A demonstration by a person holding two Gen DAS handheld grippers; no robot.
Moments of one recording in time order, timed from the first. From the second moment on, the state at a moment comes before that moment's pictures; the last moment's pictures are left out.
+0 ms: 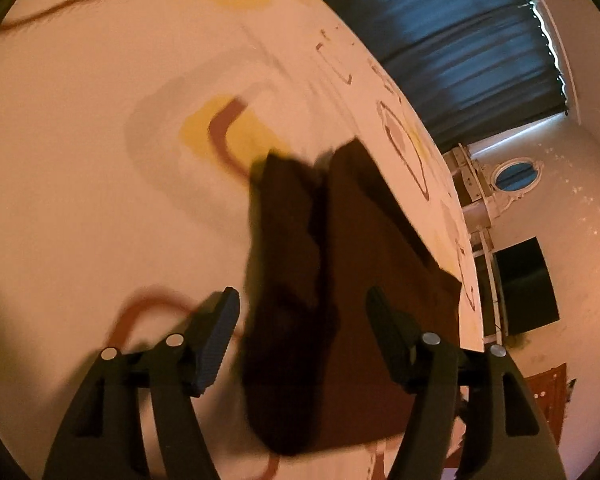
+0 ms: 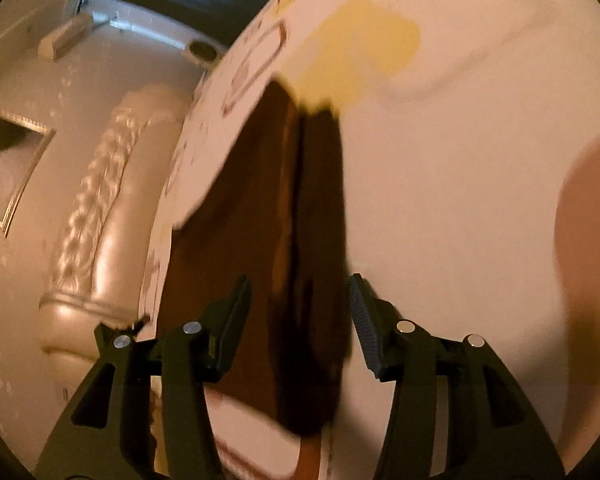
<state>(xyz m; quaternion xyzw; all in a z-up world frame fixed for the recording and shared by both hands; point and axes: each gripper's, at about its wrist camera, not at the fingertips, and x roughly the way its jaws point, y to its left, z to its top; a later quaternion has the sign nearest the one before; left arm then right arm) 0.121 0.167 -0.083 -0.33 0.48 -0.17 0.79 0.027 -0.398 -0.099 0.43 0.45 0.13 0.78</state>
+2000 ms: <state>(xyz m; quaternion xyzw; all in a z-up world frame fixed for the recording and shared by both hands) 0.092 0.097 -0.079 -0.17 0.45 -0.19 0.86 0.259 -0.180 -0.054 -0.01 0.50 0.27 0.82</state>
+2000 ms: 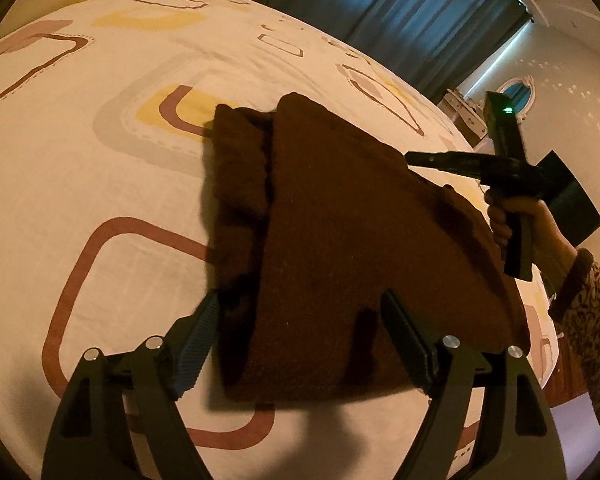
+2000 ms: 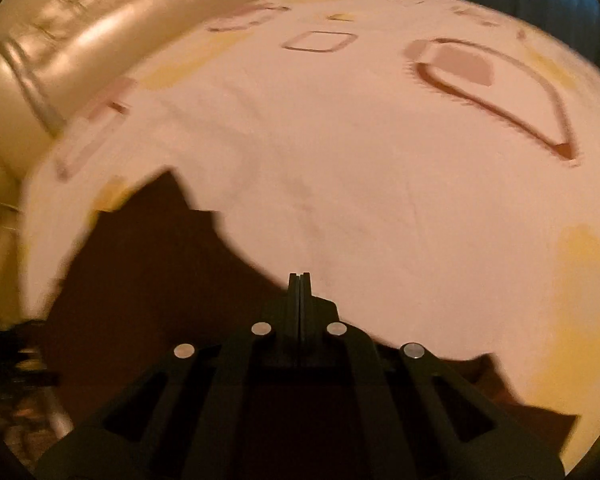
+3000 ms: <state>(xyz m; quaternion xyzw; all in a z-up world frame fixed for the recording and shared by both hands) 0.092 0.100 -0.082 -0.17 0.44 -0.20 0.86 0.229 -0.221 -0.042 0.16 0.48 0.26 0.82</state>
